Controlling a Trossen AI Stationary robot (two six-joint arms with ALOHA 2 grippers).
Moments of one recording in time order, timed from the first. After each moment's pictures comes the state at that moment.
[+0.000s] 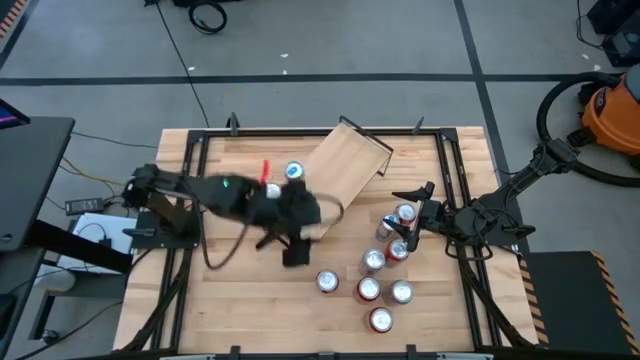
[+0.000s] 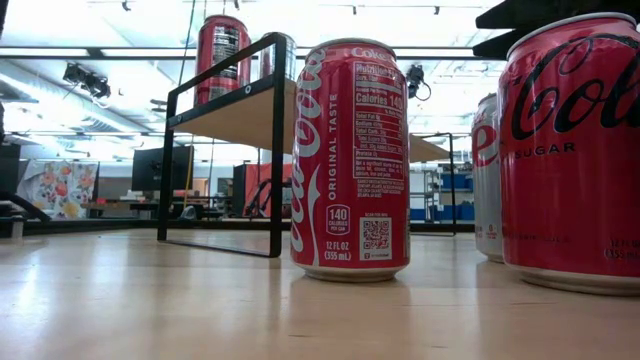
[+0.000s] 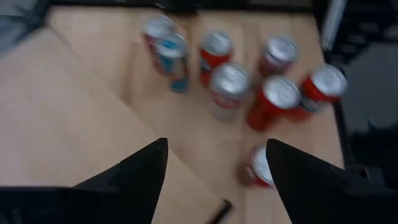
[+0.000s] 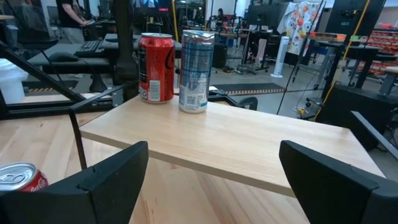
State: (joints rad) left arm -0.29 1.69 1.89 -1.01 -0.24 -0.25; right arm 0.59 0.79 0.36 0.31 0.97 0.03
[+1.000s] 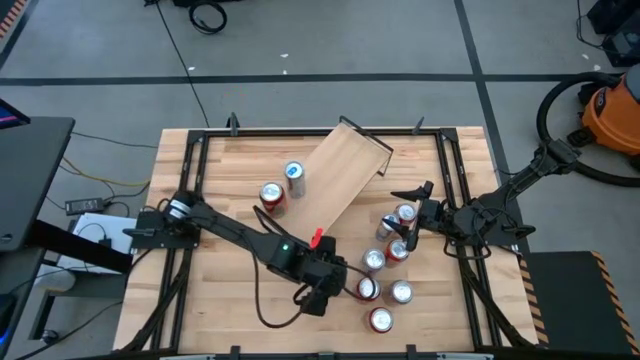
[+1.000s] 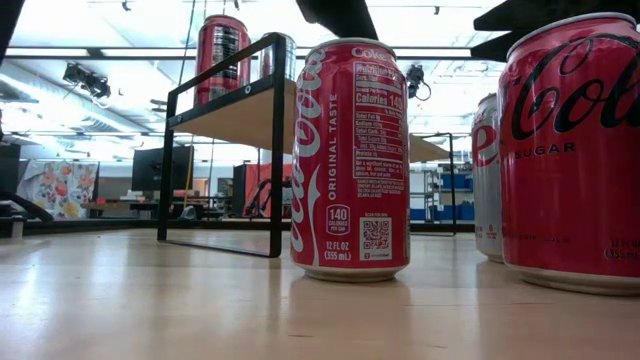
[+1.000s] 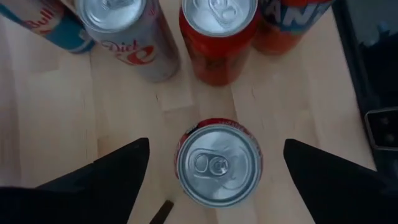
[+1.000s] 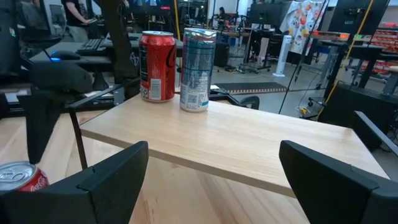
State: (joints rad) left arm -0.41 2.03 1.89 -0.91 -0.18 -0.17; right arm 0.57 0.79 0.36 0.31 0.94 0.03
